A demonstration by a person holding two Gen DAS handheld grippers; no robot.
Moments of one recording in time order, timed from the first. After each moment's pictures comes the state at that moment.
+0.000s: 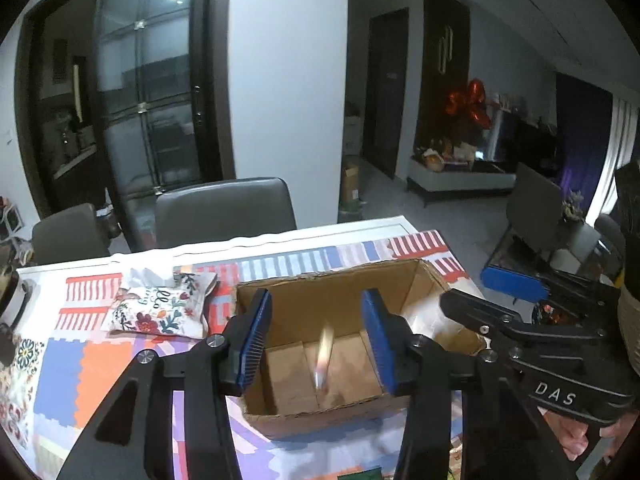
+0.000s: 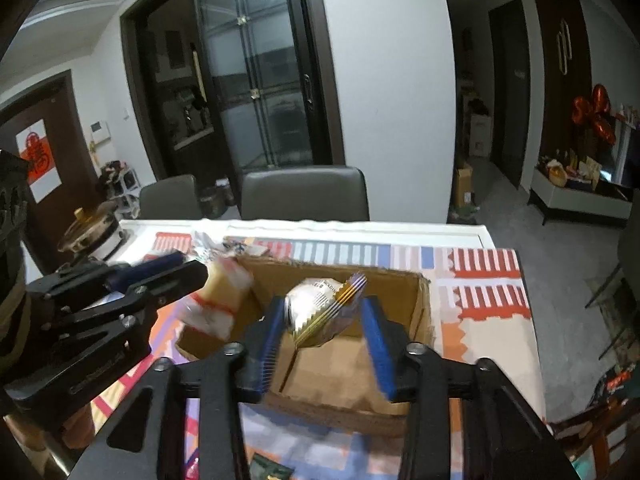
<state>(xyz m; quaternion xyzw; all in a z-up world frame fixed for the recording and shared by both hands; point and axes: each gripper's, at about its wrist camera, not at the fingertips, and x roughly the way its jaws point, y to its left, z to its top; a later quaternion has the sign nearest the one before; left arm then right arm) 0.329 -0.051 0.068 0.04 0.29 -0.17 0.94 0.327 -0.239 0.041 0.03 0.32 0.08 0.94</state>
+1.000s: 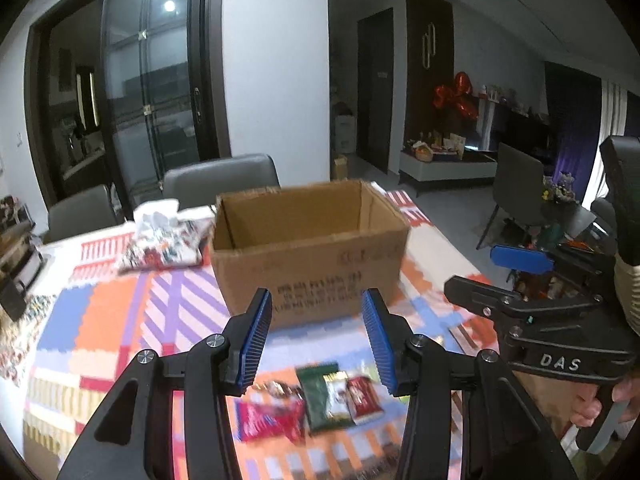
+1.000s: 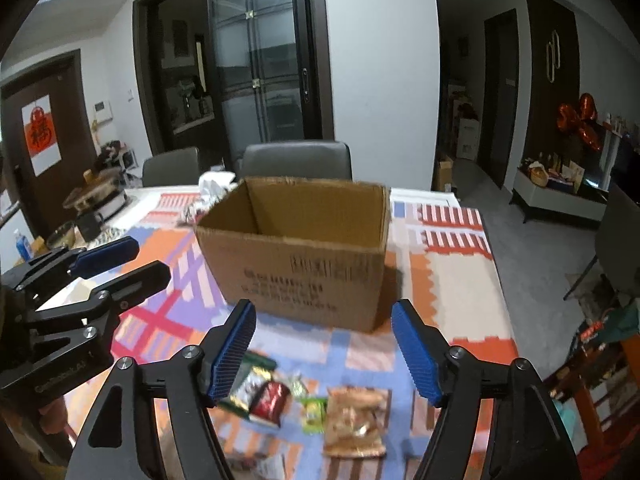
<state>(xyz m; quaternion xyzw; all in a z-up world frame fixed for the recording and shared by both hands) 0.169 -0.061 0.025 0.06 0.29 -0.17 0.94 0.188 -0.253 0.008 0.00 0.32 0.08 0.94</state>
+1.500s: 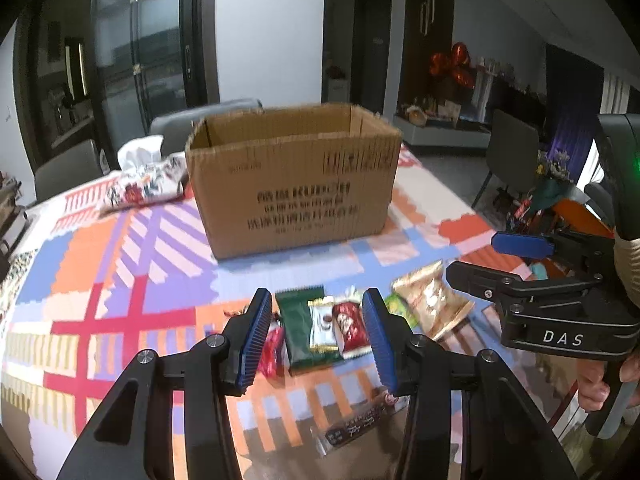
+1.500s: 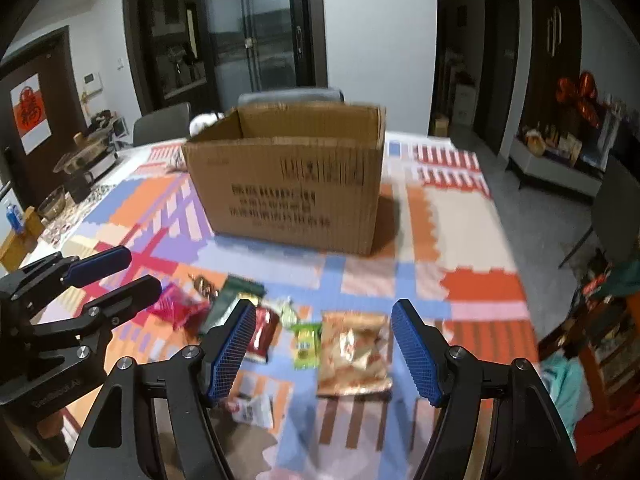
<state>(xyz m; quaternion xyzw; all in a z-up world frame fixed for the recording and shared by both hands) 0.151 -0.061 -0.040 0.06 0.35 -0.18 0.92 0.170 -0.256 -0.054 0.00 0.39 0.07 0.92</state>
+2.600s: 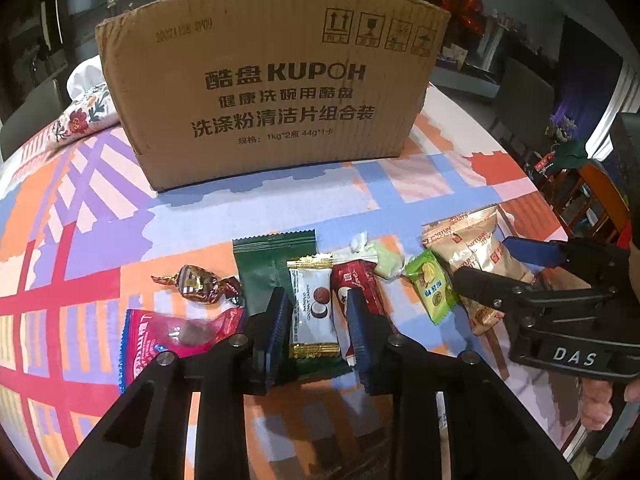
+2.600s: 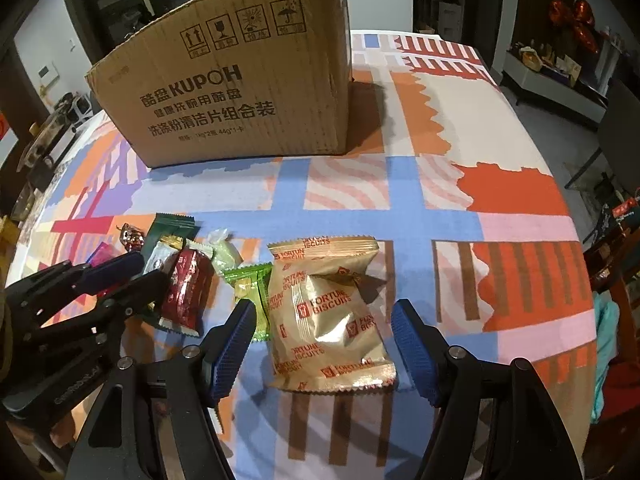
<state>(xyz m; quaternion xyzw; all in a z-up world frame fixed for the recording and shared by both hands) 0.216 -0.087 -0.124 0.06 0.47 -0.19 0.86 0.219 -0.276 -0.142 0.05 0.51 0.04 0.86</state>
